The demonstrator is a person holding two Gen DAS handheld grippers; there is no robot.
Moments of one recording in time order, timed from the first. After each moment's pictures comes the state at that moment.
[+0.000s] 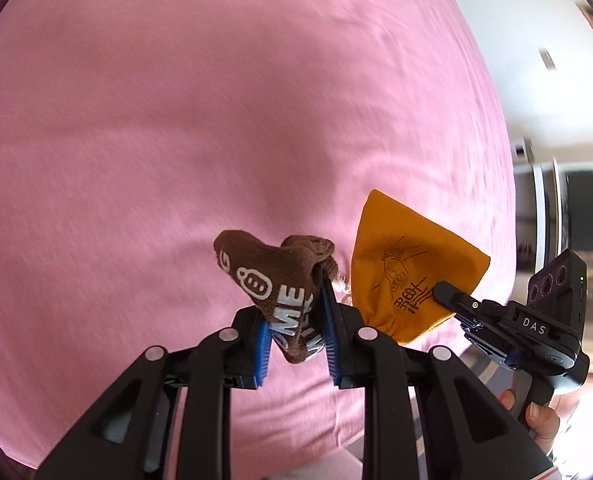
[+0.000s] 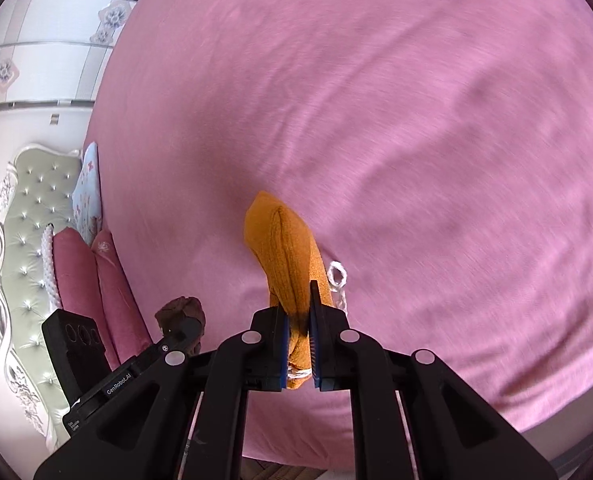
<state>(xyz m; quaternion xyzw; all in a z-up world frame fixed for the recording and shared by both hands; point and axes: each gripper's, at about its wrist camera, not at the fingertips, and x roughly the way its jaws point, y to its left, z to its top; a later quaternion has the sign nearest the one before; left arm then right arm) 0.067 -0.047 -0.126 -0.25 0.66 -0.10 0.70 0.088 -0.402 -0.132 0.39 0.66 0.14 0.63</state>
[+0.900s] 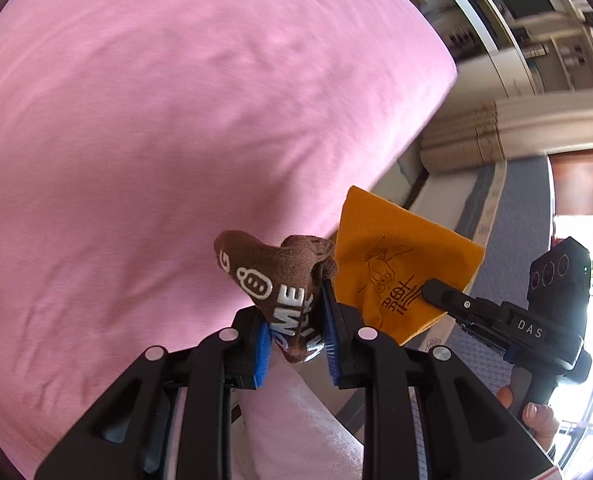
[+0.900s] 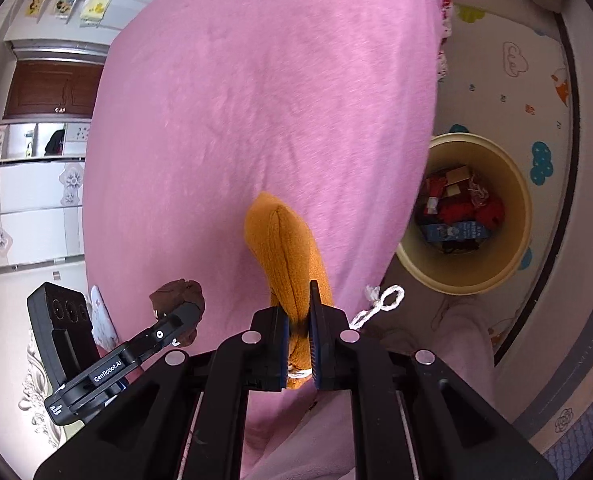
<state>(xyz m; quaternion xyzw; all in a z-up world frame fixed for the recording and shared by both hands) -0.032 -0.449 -0.113 -0.01 0.71 -0.32 0.62 -0.175 -0.694 -0.150 0.54 0.56 -0.06 0.62</state>
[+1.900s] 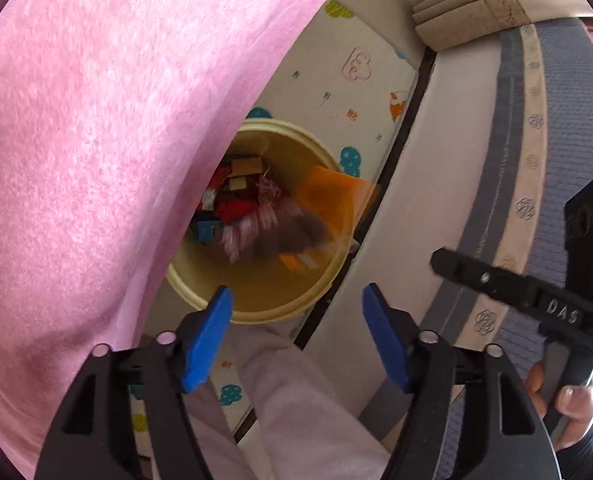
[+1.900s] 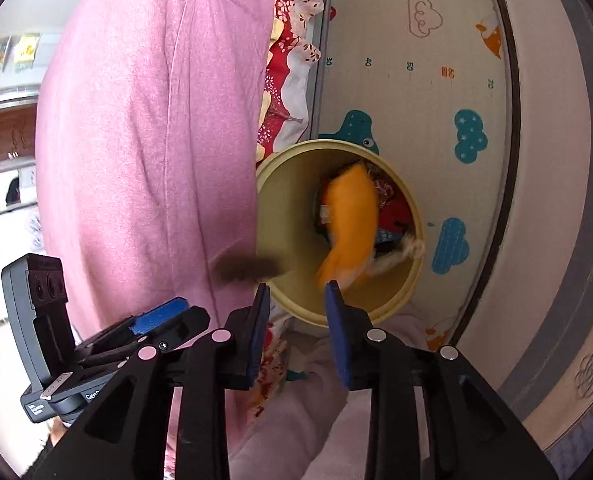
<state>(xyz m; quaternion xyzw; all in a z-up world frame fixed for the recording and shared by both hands) -0.113 -0.650 -0.262 0.18 0.76 -0.36 0.52 -0.256 -0.811 -0.300 0.56 0.60 -0.12 0.56</state>
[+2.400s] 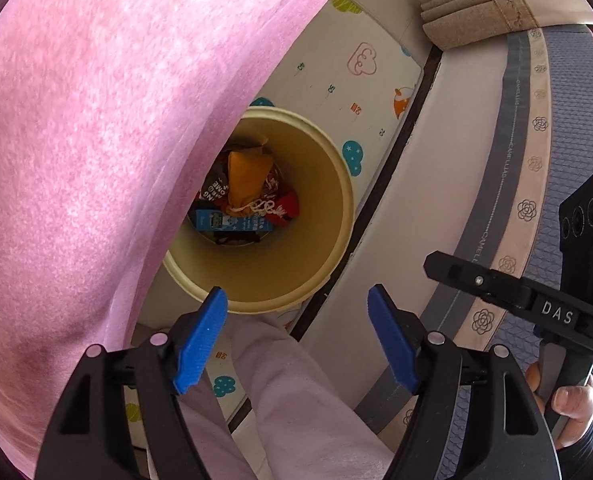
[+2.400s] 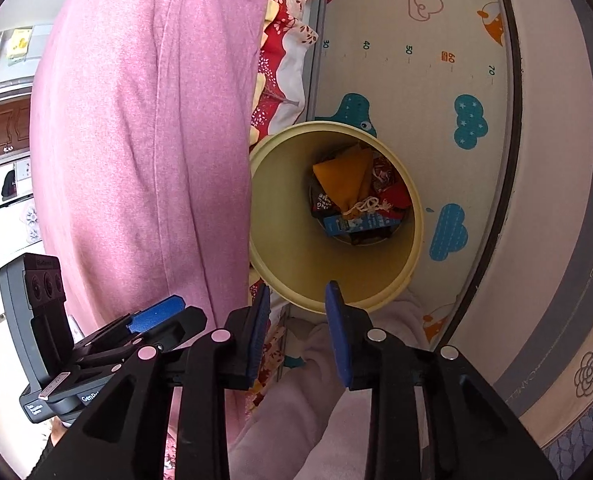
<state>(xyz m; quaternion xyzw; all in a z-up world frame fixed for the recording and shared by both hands) -0.112 -0.643 -0.259 0.16 0.76 -0.35 0.52 -0.254 -0.806 -0.302 0.56 0.62 -0.10 0.54</state>
